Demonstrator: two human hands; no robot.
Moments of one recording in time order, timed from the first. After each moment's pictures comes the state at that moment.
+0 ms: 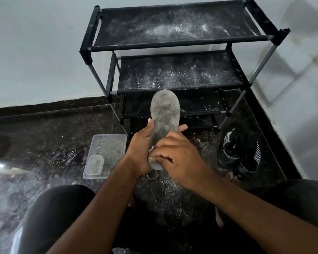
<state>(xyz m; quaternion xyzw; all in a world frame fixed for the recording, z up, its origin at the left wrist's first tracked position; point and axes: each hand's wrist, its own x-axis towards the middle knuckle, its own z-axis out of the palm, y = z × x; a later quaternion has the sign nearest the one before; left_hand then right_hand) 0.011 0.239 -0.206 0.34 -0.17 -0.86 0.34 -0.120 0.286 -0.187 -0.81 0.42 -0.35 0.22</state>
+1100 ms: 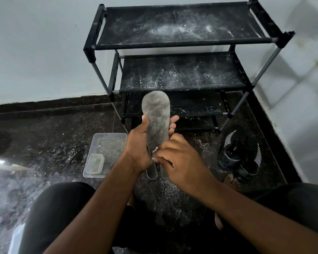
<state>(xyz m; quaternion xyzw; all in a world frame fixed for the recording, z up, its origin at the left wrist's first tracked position) 0.016 0.232 -0.203 0.31 -0.13 -0.85 0.41 -0.123 0.293 -0.191 -0.82 0.46 -0.28 0.18</state>
